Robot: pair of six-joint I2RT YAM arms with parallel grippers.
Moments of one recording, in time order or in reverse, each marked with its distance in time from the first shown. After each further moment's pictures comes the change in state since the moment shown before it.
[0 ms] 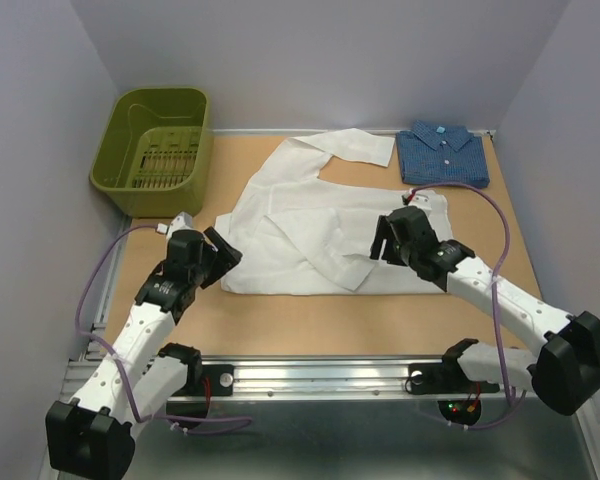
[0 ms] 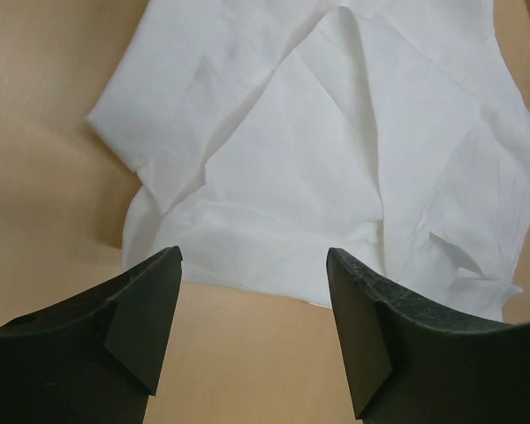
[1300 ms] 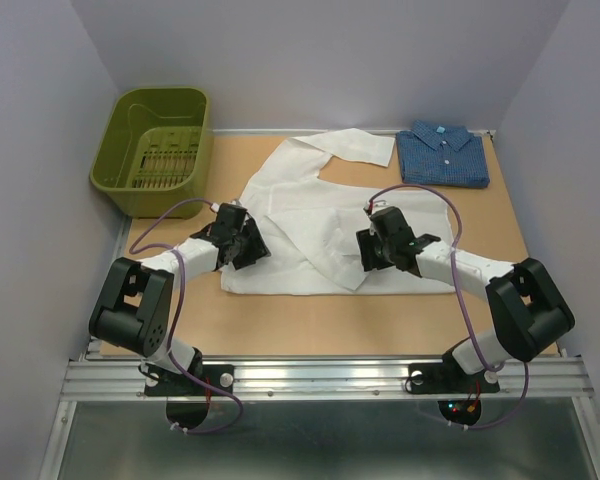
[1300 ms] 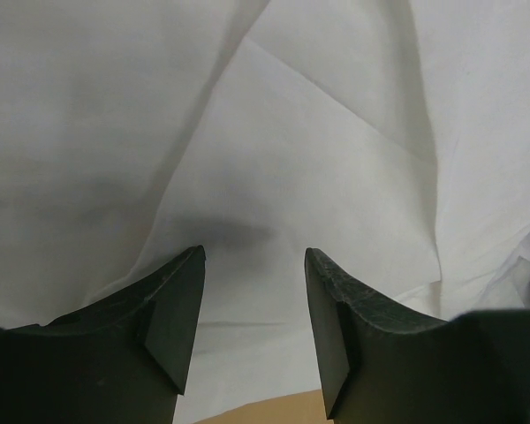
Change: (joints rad) left arm -0.092 0.737 0.200 0.298 0.116 0.112; right arm -0.062 0.307 -0.047 0.238 -0.212 -0.380
